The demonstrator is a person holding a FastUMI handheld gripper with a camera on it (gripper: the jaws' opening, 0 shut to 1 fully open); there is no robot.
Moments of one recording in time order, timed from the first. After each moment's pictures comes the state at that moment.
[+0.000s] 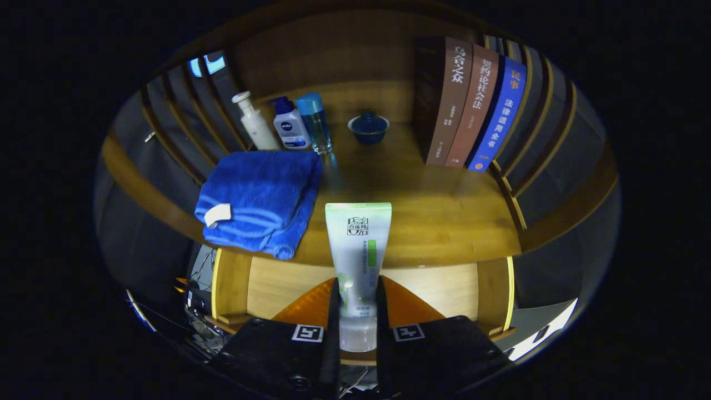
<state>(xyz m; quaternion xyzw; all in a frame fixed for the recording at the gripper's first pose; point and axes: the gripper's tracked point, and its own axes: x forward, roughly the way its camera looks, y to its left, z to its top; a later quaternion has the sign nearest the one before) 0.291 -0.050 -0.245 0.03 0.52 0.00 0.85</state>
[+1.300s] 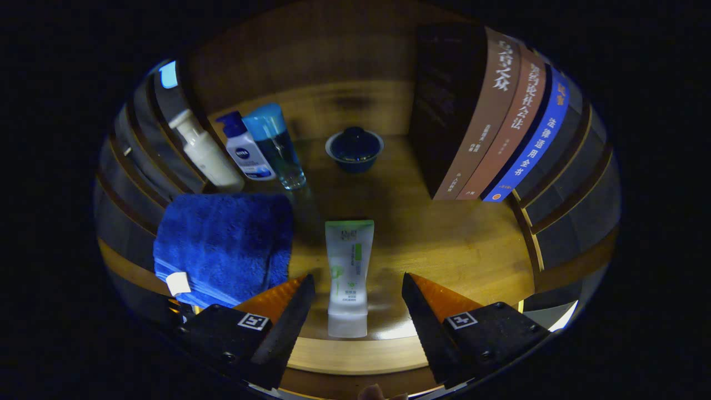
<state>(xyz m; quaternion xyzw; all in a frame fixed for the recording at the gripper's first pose) 0.375 -0.057 -0.274 0.04 0.48 -0.04 0.87</state>
